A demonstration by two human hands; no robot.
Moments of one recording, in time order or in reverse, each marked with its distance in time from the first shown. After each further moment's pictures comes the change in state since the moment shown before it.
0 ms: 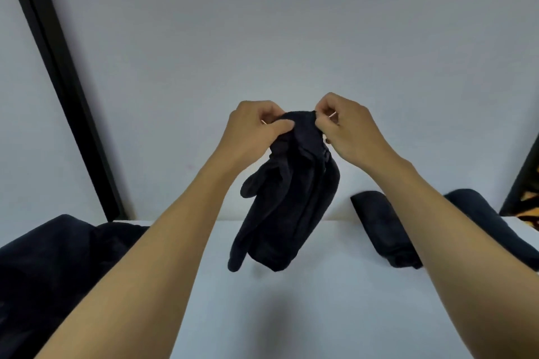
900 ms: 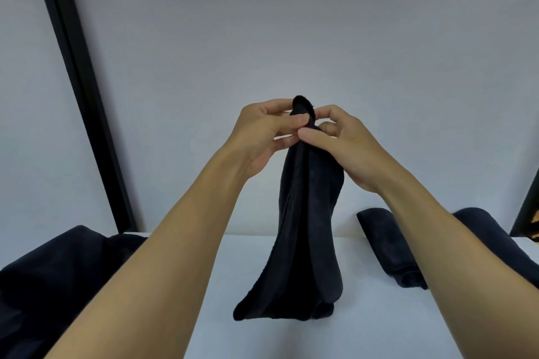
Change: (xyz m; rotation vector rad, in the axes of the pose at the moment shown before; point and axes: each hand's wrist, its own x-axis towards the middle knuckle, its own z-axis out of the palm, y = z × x) left_hand 0.007 0.029 -0.012 -0.669 -0.142 -0.131; right_hand -0.007 -0.028 -0.010 0.611 -0.214 0.189
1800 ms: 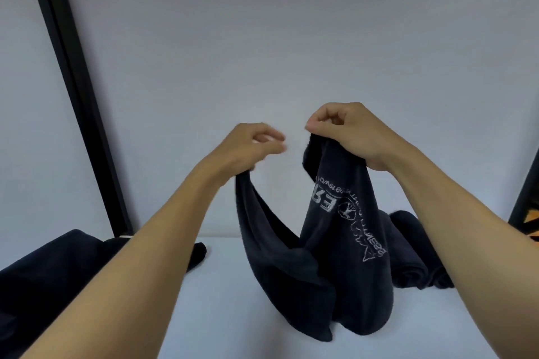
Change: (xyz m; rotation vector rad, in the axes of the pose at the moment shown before) left_hand -0.003 -0.010 -0.027 0.759 0.012 -0.067; right_hand 0.020 -0.009 -0.027 -0.254 -0.005 -0.035
